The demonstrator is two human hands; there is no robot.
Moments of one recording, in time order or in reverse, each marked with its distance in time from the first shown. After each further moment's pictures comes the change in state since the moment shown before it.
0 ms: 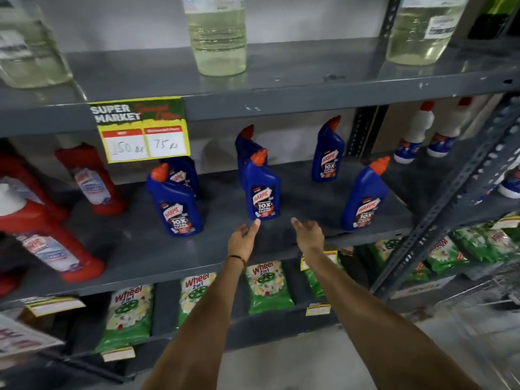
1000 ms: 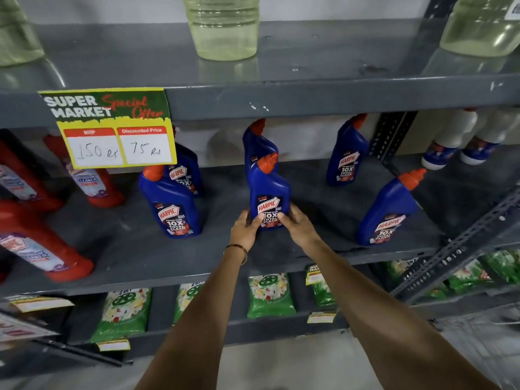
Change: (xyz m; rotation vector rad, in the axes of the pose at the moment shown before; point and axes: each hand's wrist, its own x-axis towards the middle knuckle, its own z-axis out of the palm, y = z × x) left_hand 0.056 0.011 0.010 0.006 -0.023 0.127; right_hand 0.063 -0.013 0.036 0.052 -0.486 -0.241
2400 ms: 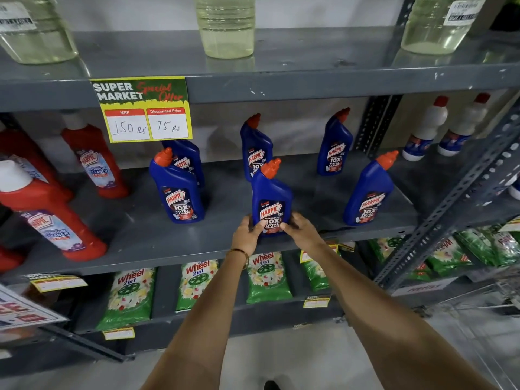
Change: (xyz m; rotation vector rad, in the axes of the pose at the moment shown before) left_hand -0.066 -0.014 -0.001 0.071 -0.059 0.029; right_hand -0.076 0.003 -0.005 -0.138 0.015 0.010
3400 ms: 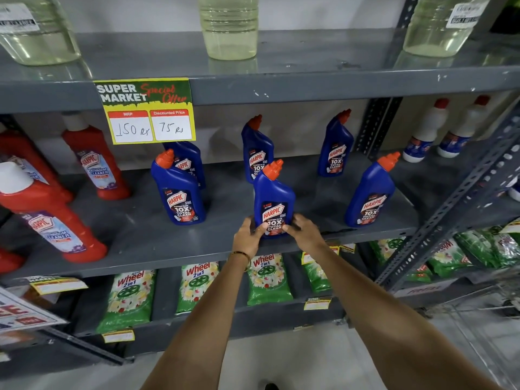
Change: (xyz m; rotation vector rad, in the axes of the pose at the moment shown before) left_hand -0.002 0.000 -0.001 0.052 0.024 0.017; right_hand -0.003 -0.007 -0.002 -0.138 0.046 0.021
